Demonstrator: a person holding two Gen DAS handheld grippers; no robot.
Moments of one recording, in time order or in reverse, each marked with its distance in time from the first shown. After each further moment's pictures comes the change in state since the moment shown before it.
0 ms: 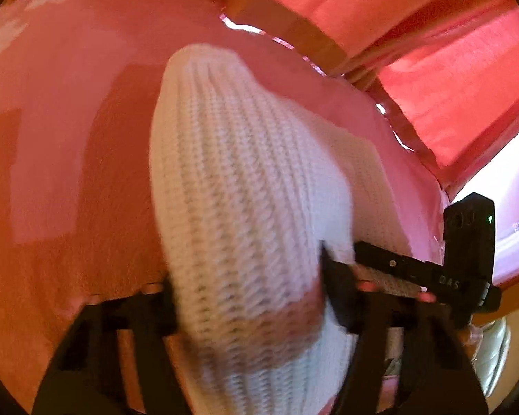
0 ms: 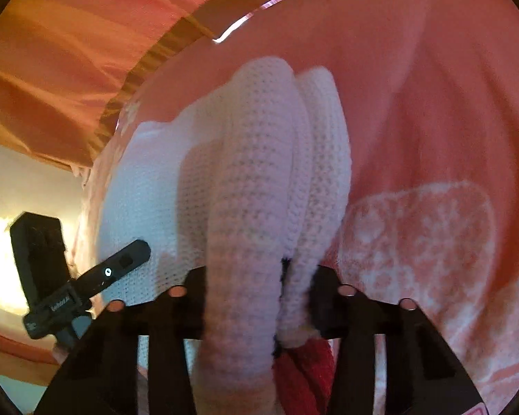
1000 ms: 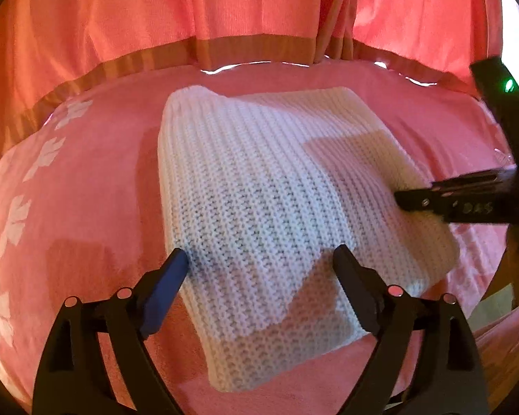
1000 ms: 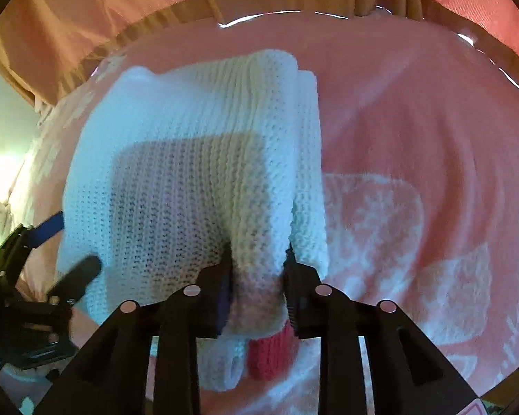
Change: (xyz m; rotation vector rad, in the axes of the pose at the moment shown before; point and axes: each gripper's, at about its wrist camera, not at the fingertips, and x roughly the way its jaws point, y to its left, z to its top) left arm -0.024 -0.061 -0.082 0.413 -0.158 0.391; right arm -0.027 0.019 -0.034 -0.238 -0.011 -0.275
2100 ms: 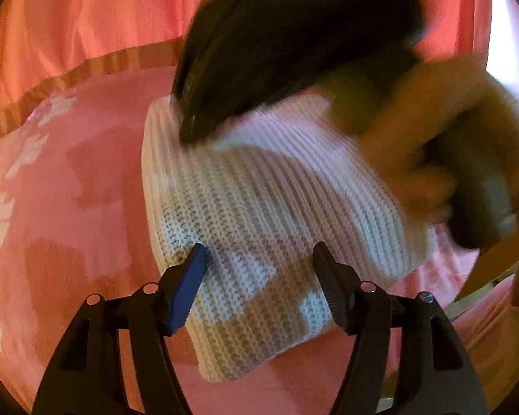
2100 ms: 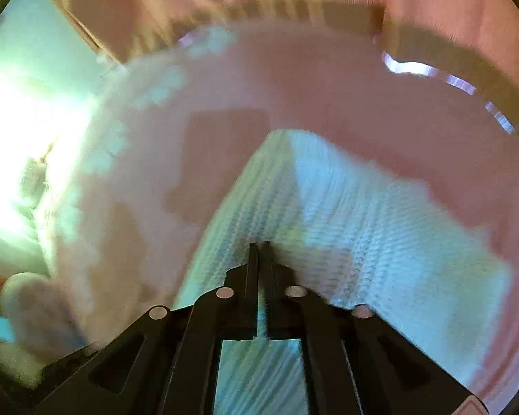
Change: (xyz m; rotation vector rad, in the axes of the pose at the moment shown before) left arm -0.010 0.003 0.007 -0.008 -0.008 -0.086; right arm 0.068 0.148 0.117 -0.327 0.083 0.193
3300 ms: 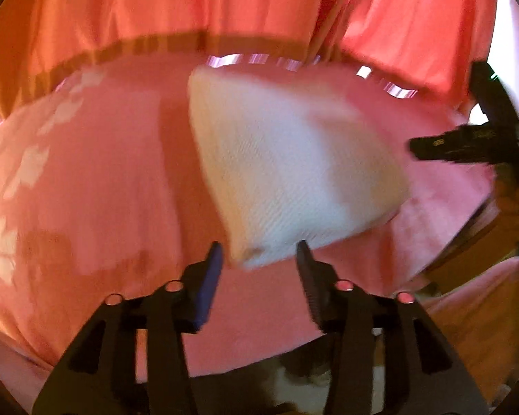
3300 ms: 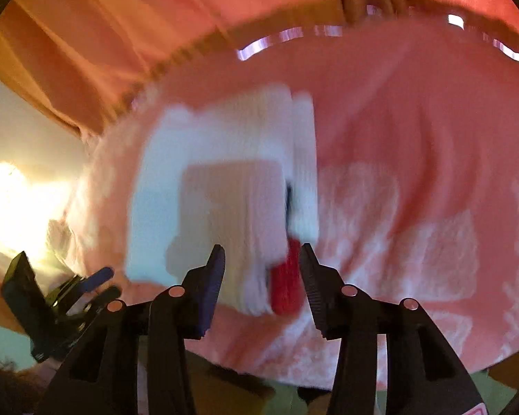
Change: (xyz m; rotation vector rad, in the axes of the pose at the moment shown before) left arm -0.086 0.008 -0.037 -0.081 -0.008 -0.055; right arm -0.183 -0.118 -0.176 0.351 -0.176 0.013
